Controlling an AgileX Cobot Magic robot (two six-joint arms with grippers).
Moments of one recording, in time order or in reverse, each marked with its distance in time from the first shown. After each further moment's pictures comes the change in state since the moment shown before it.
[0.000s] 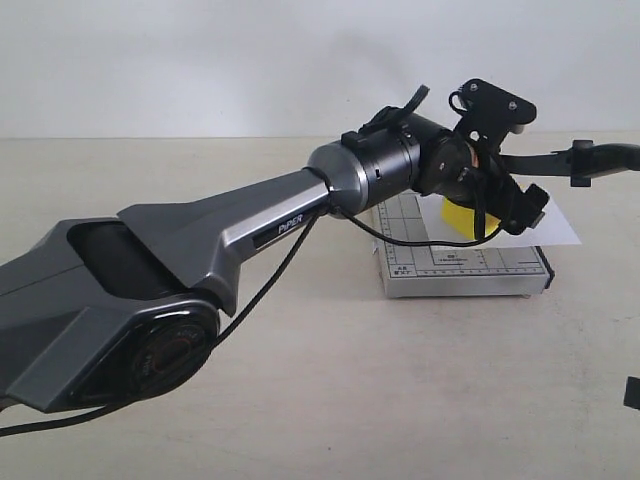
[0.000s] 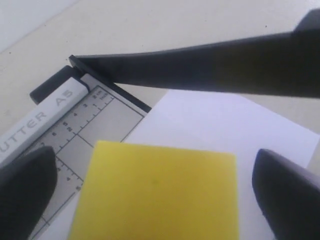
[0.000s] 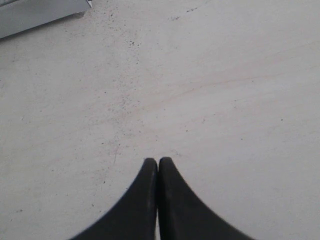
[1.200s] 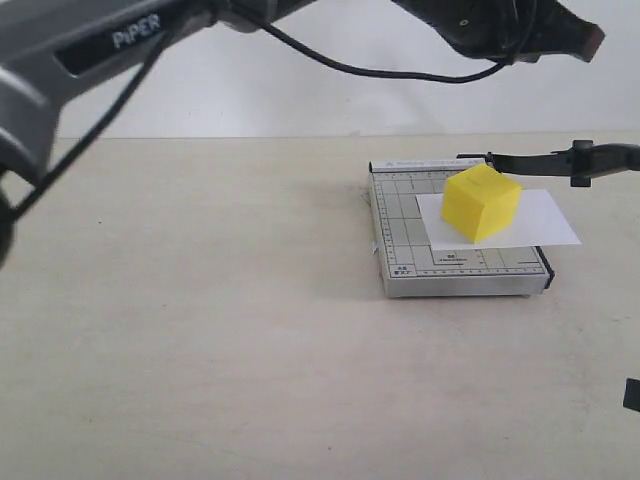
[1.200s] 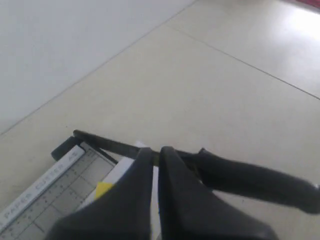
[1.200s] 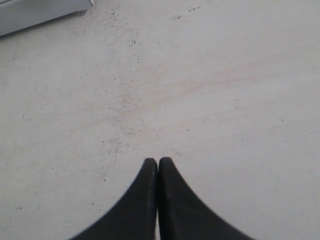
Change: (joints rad) left arm 0.011 -0.455 0.217 -0.231 0.180 0.098; right arm 0.000 0.000 0.000 0.000 0.002 -0.009
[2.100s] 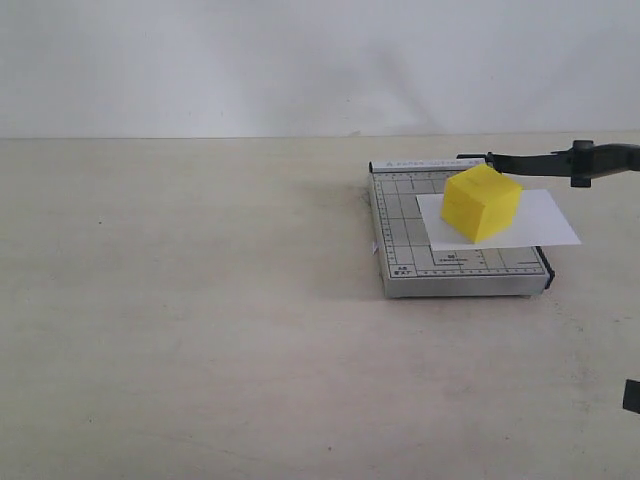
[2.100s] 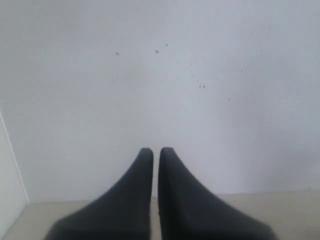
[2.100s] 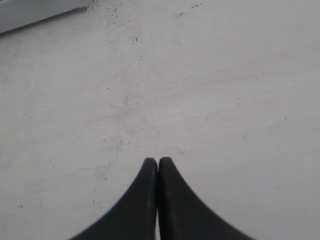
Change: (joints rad) left arm 0.916 -1.704 1.563 -0.014 -0.435 0.129; right arm 0.000 0.000 0.000 0.000 0.008 -0.004
